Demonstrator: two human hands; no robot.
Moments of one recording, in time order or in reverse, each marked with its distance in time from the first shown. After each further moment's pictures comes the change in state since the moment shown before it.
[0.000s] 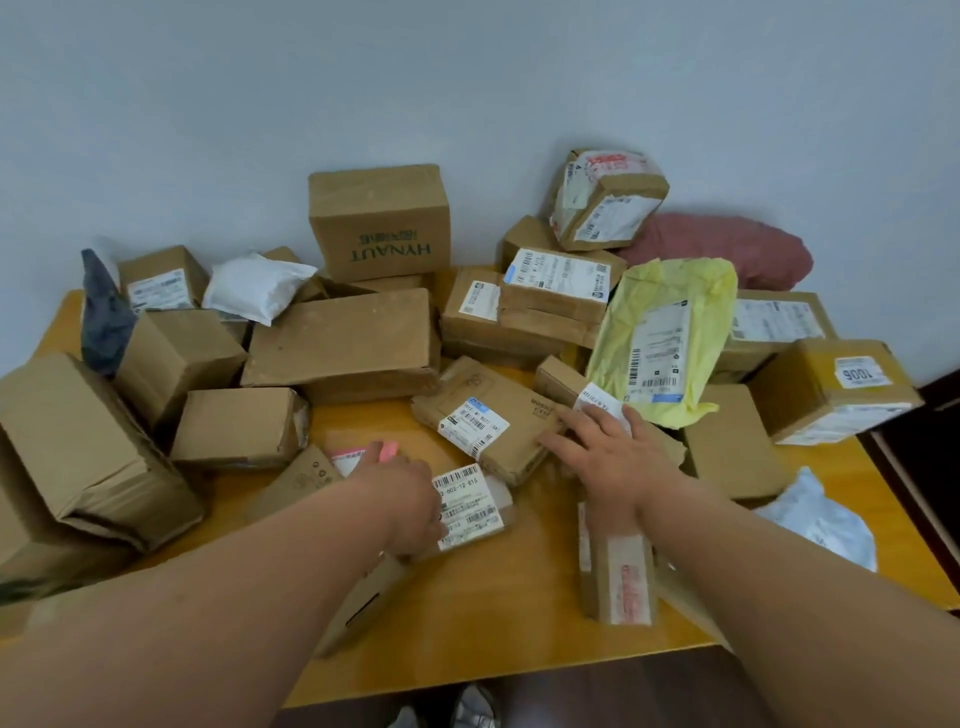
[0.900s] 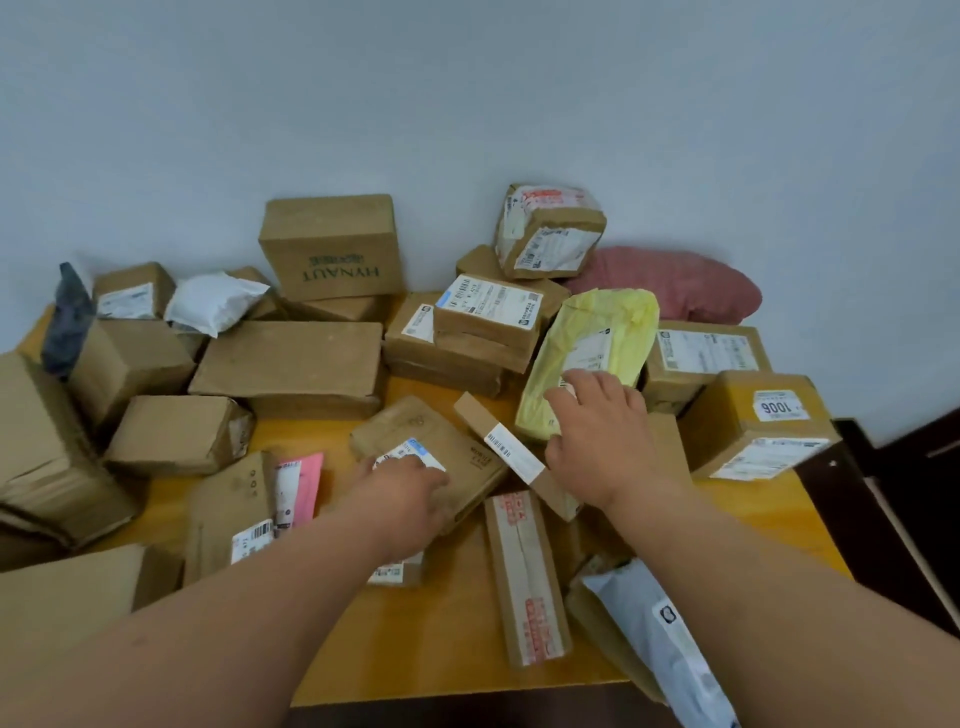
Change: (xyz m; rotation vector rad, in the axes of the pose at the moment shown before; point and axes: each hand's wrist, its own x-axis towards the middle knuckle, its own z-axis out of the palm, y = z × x) left_hand 0.016 0.087 -0.044 -0.433 0.312 -0.179; right_hand -0.021 0.075 -0.019 0.145 0.454 0.149
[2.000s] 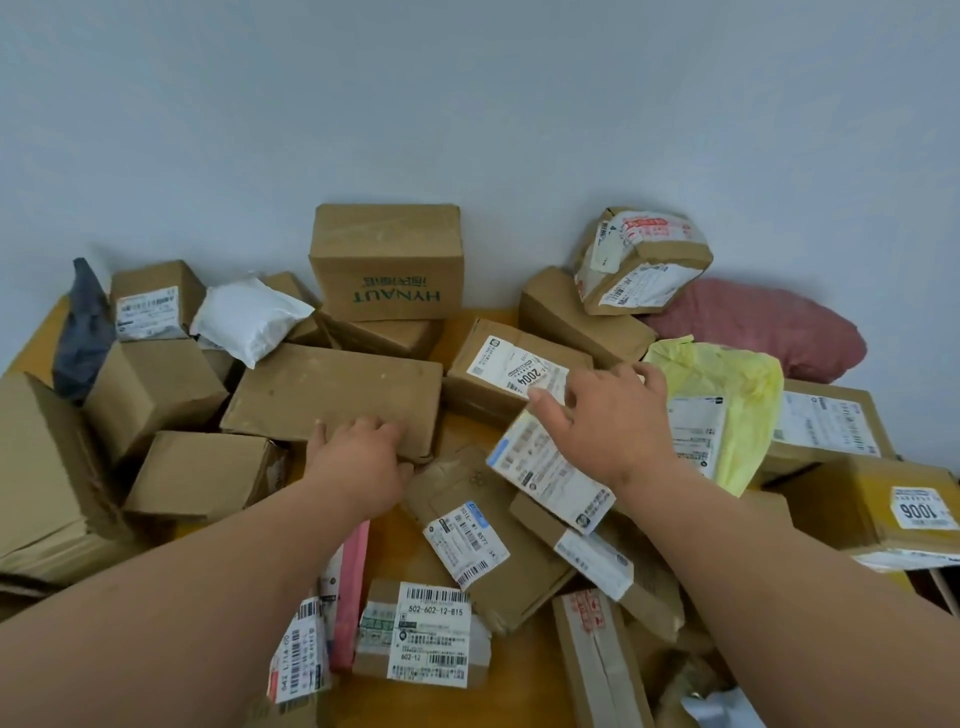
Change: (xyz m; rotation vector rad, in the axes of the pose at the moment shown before) left_hand 0.077 -0.132 -0.048 -0.109 0.102 -0.219; right_hand 0.129 -0.062 -0.002 0.040 0.076 0.066
